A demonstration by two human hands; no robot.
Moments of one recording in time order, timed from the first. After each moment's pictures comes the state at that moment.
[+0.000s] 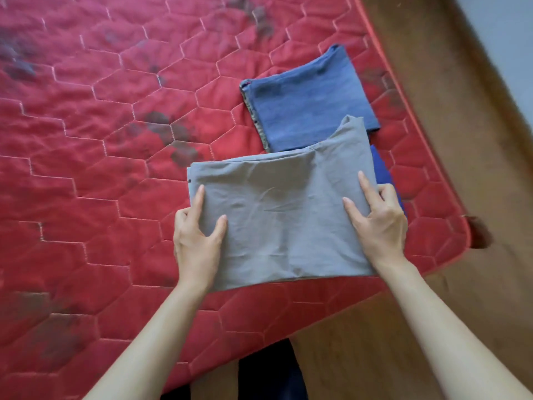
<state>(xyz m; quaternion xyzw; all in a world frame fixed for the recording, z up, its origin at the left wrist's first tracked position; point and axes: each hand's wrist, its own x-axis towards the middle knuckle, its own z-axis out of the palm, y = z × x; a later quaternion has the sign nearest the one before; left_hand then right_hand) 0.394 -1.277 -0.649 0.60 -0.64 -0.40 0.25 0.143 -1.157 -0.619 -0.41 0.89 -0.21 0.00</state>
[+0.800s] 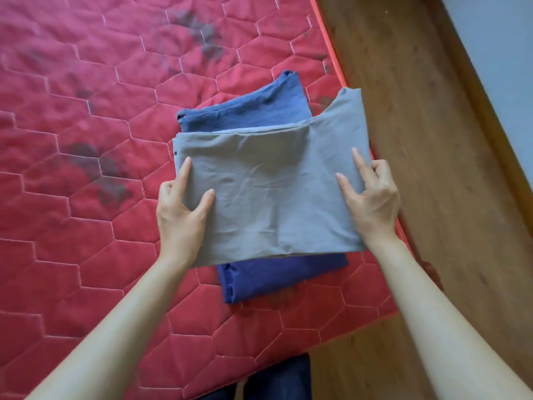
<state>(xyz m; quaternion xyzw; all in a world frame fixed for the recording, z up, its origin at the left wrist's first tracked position) 0.207 -1.328 -0.625 0.58 -0.66 -0.39 0.28 -0.055 -1.209 -0.601 -0.44 0.86 -0.24 -0.02</state>
